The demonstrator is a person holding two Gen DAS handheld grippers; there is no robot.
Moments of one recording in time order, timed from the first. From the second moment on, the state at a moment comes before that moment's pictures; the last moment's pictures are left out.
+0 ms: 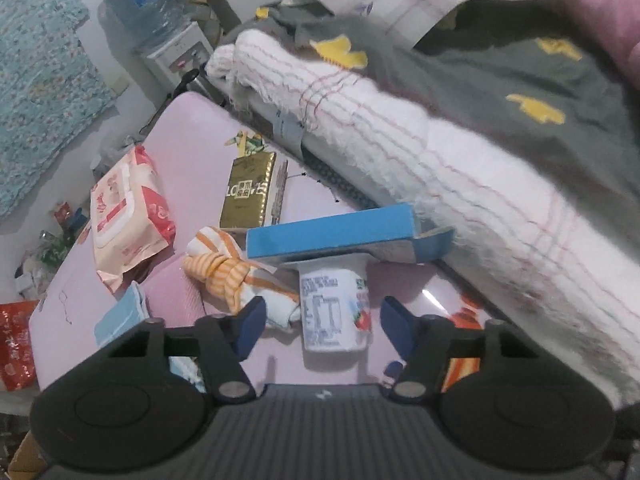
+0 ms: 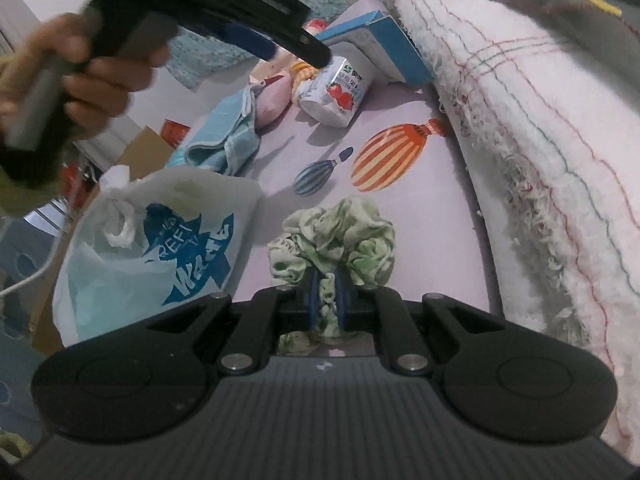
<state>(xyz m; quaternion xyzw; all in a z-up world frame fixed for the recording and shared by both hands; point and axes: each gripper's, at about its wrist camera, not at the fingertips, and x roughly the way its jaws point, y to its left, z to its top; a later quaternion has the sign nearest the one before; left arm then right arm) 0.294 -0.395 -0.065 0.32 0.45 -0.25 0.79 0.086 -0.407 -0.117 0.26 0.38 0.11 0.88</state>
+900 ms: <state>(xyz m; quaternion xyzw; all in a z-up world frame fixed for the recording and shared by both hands) 0.306 -0.397 -0.073 0.28 0.48 -0.26 0.79 0.084 -0.420 -0.130 0.30 0.36 0.15 0.87</state>
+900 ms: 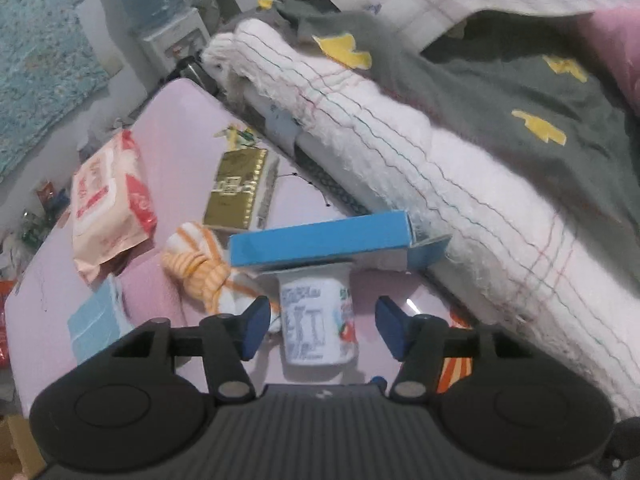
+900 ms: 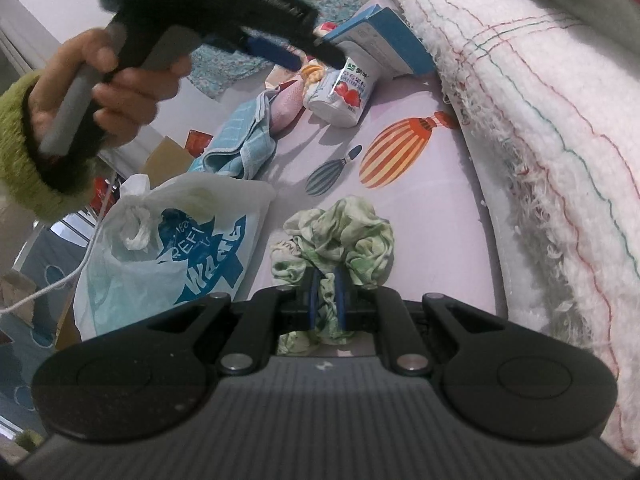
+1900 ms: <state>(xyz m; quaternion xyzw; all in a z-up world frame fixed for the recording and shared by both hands) 0.249 -0.274 0.077 0.10 0.41 -0.25 0.87 0.076 -0.427 -0.133 0.35 0.34 0.14 0.86</state>
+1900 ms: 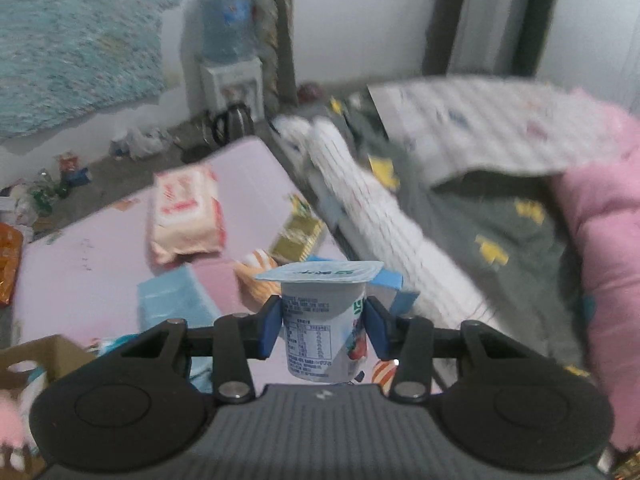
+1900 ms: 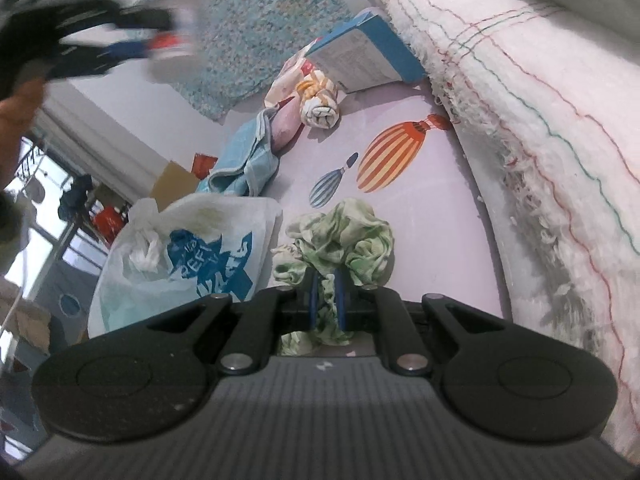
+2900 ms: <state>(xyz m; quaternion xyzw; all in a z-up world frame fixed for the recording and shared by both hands) 0.163 0.105 0.080 -0.08 0.33 -0.05 0.94 0.159 -0.233 0.076 0.21 0.29 0.29 0.88</state>
